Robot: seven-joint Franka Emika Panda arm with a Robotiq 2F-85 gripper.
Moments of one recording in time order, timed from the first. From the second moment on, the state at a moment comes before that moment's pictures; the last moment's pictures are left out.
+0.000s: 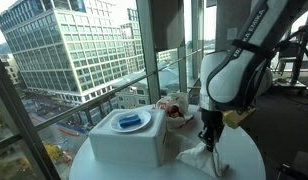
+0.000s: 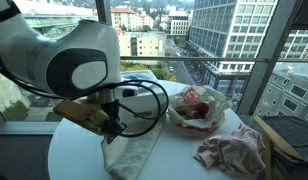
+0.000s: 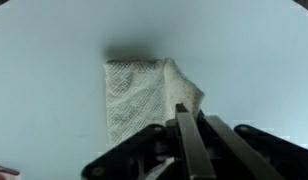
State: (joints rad) arm 0.05 0.04 0.10 -2.70 0.11 2.74 -0.02
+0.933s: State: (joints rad) arm 0.12 0.24 0.22 -2.59 0.18 2.73 -0.14
